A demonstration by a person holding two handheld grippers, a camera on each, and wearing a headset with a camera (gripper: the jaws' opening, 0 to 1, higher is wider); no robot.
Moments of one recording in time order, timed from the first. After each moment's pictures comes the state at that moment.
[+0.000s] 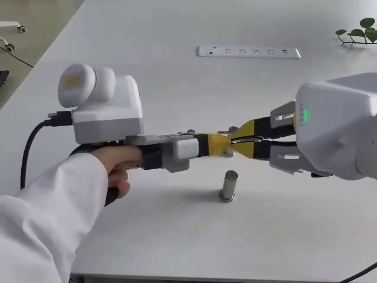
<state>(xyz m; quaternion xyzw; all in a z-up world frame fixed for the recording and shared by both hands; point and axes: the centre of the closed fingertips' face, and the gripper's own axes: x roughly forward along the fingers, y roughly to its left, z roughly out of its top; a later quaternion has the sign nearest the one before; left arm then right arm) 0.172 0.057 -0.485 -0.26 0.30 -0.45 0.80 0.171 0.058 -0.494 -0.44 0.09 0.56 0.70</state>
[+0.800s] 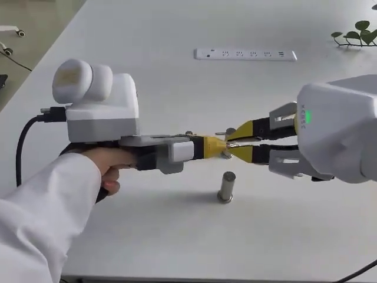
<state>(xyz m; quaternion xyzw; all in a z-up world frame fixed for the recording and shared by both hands) 0.166 0.061 -0.481 -0.21 0.30 -0.45 0.81 0.168 0.055 -0.488 -0.43 0.10 0.55 0.71</state>
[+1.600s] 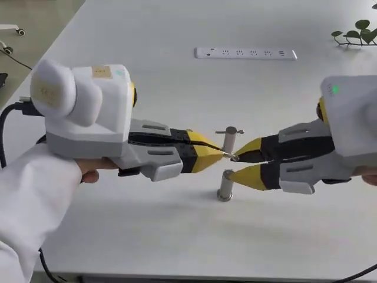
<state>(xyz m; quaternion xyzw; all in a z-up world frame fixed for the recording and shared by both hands) 0.132 0.057 -0.474 0.04 0.19 -0.59 0.79 0.130 0.056 -0.506 -0.18 0.22 0.63 0.73</state>
